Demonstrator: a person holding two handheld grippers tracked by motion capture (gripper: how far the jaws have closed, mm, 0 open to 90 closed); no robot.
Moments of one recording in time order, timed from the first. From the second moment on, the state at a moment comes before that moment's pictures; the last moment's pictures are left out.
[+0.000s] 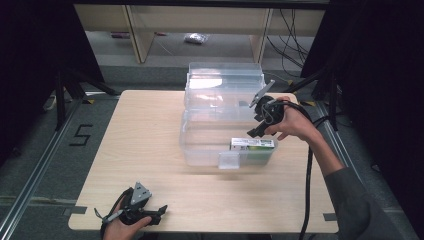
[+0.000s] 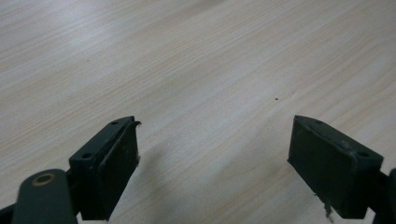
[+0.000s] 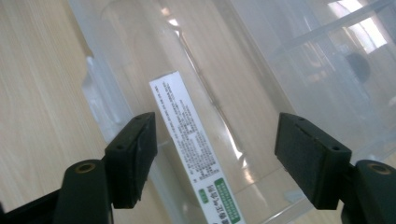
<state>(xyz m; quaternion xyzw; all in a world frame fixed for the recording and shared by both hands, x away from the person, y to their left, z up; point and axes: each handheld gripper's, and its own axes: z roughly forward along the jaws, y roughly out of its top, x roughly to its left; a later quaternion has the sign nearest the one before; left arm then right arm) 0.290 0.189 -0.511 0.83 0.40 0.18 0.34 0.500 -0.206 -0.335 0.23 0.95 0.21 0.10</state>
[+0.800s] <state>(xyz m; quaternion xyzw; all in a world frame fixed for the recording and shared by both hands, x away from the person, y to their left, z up) 0.291 0.190 -0.511 0.83 0.40 0.18 0.34 0.442 -0.236 -0.337 0.29 0.88 0.34 0.15</state>
